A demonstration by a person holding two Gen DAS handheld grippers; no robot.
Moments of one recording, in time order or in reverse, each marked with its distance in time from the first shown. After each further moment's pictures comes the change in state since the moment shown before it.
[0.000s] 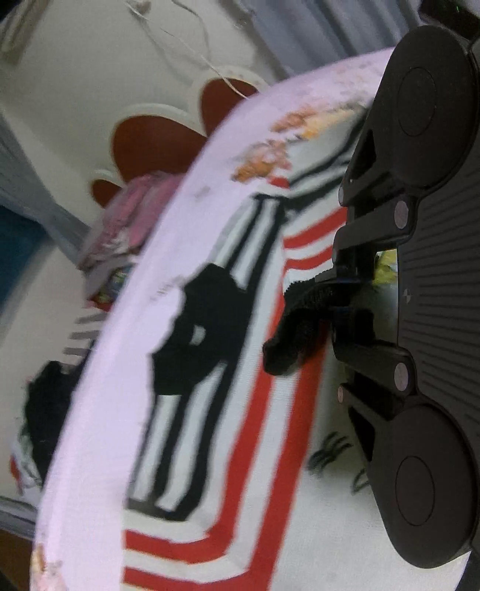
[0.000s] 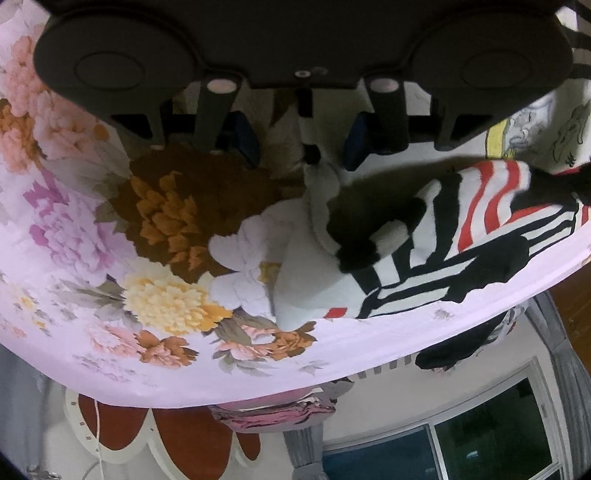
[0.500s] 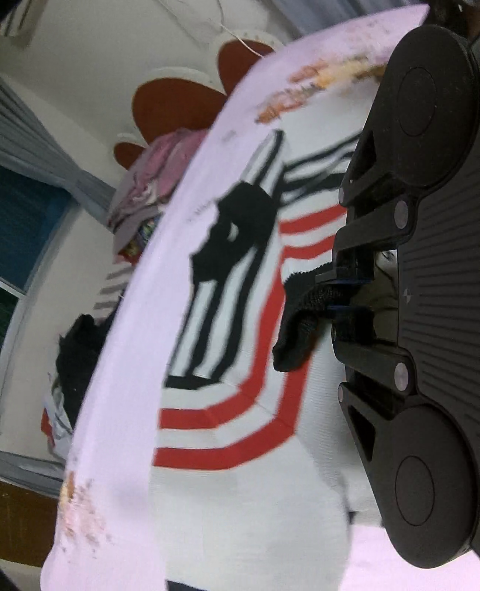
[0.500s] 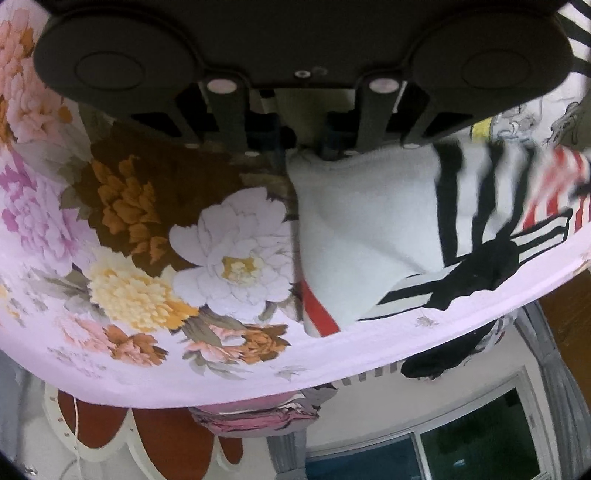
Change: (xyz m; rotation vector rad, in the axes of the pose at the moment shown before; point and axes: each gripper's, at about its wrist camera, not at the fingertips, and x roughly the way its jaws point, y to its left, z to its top) left arm -0.042 0.069 0.007 0.020 -0.055 0.165; right arm 0.012 0.011 0.005 -0.011 0.016 0.016
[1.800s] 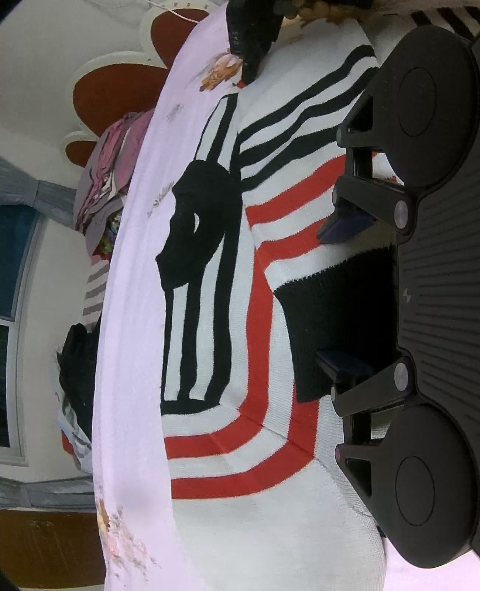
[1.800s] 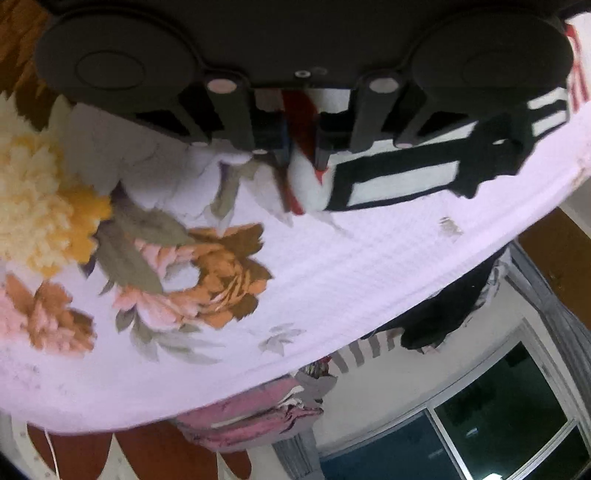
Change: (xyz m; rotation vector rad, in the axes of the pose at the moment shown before) left arm 0.023 -0.032 -0.014 0.212 0.029 0.133; right arm 0.110 -0.015 0.109 0.148 -0.010 0.111
